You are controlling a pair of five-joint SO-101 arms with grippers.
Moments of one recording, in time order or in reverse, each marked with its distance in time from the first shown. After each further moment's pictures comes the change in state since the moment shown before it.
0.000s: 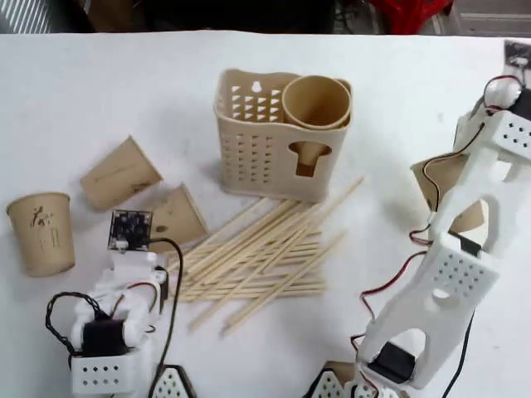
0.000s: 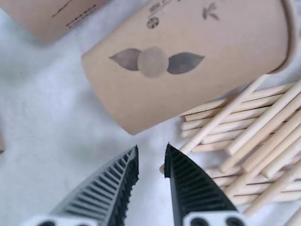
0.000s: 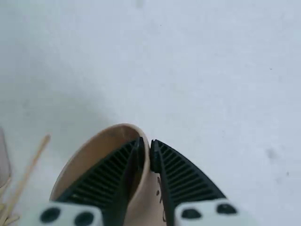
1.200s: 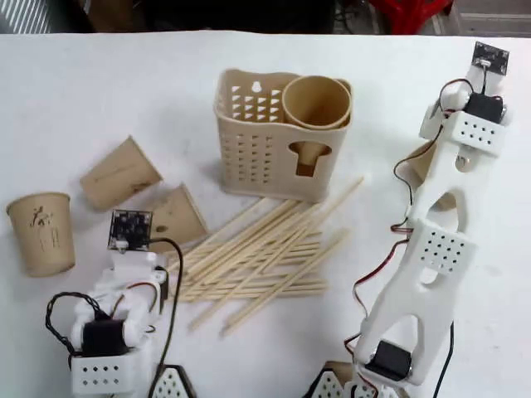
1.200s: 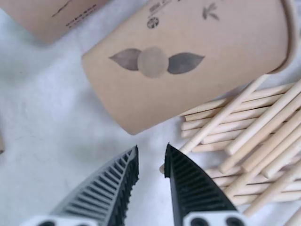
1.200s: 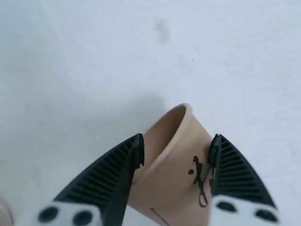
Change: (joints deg) left arm 0.0 0.0 0.0 0.0 0.0; right arm -5.9 18.7 -7.2 -14.7 -12.7
